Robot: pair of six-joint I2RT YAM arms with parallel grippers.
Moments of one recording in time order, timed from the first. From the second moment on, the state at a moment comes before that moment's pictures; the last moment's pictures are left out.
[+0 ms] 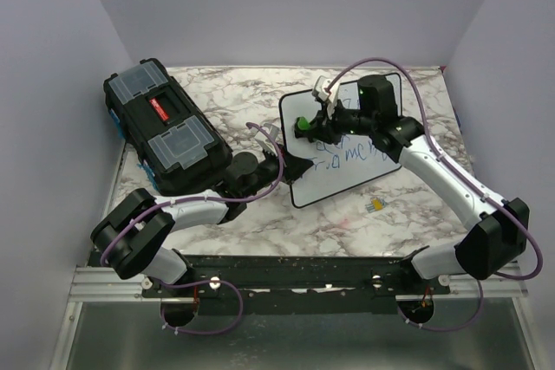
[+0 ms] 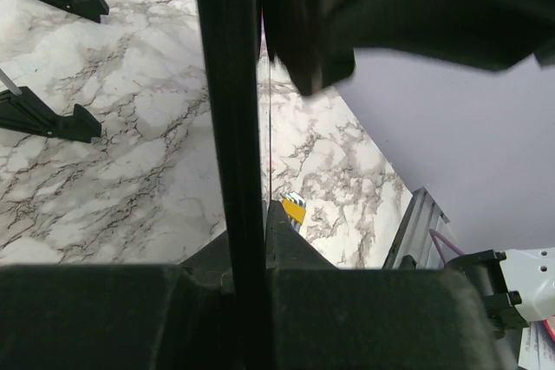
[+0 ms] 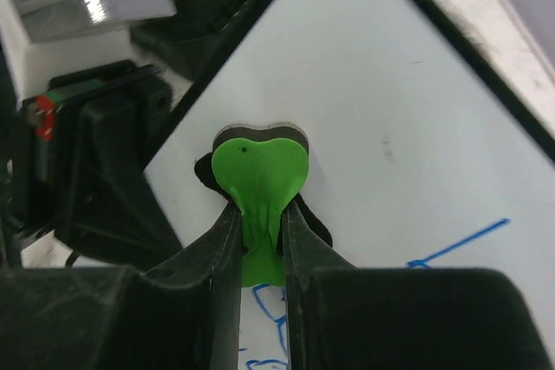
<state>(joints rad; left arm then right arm) -0.79 1.44 0.57 0.86 0.17 -0.70 0.50 1.41 1.27 -0.29 -0.57 -0.36</state>
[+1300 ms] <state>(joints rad) -0.79 1.44 0.57 0.87 0.17 -0.69 0.51 1.35 1.20 -0.41 -0.49 -0.43</state>
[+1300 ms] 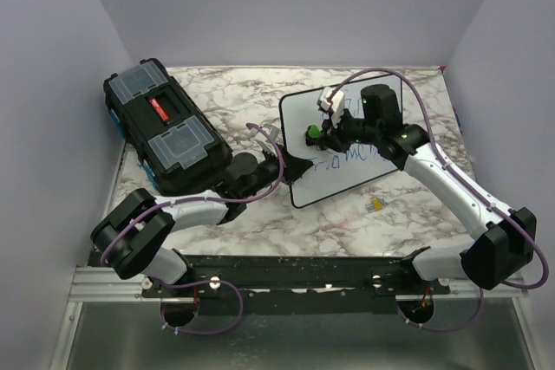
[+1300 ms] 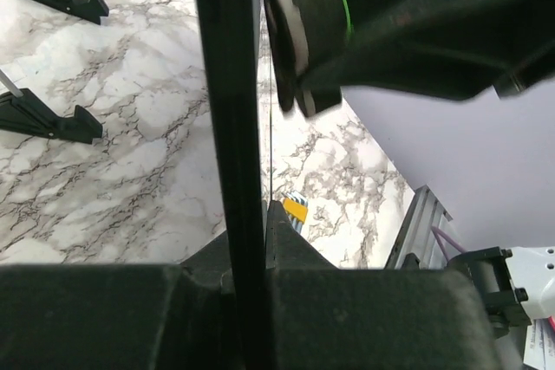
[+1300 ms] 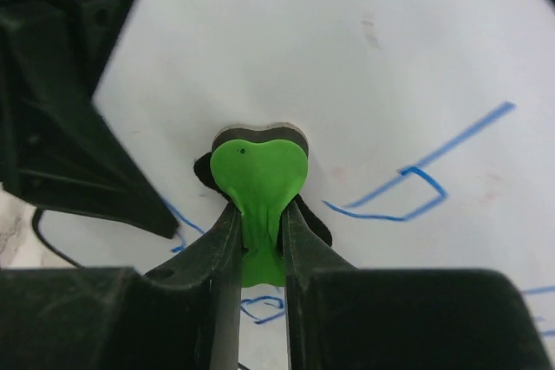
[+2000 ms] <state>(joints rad) -0.79 1.44 0.56 0.88 0.17 -0.69 0.49 1.41 1.28 -0.35 -0.62 -0.43</state>
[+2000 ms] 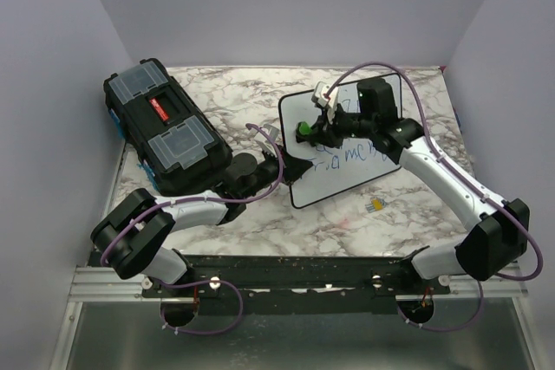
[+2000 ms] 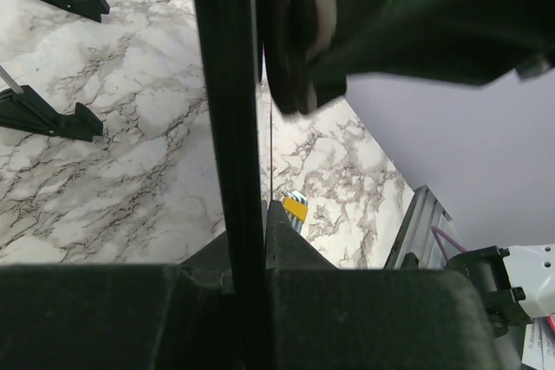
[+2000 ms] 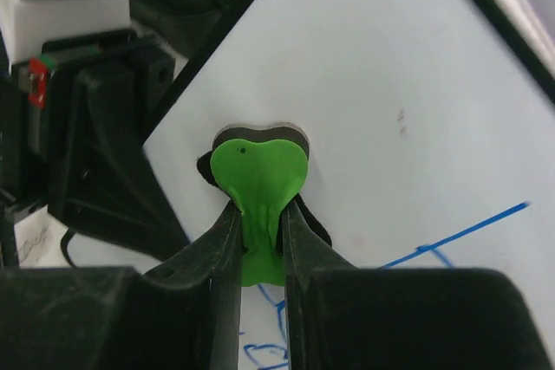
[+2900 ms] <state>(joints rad) -0.79 1.44 0.56 0.89 0.17 -0.69 0.45 1.43 1.31 -0.33 -0.63 -0.37</state>
